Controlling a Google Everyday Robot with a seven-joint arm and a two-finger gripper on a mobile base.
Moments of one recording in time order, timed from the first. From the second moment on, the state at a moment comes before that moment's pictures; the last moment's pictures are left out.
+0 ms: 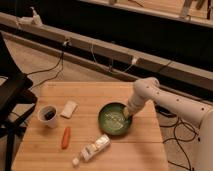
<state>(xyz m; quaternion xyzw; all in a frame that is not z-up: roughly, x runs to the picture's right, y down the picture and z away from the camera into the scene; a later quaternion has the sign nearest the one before) 0.151 0.161 0.862 -0.35 0.12 0.57 0.73</state>
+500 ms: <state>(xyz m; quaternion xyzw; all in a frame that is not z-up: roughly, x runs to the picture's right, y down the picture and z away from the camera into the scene) 0.141 0.117 0.847 -0.36 0.07 0.60 0.71</state>
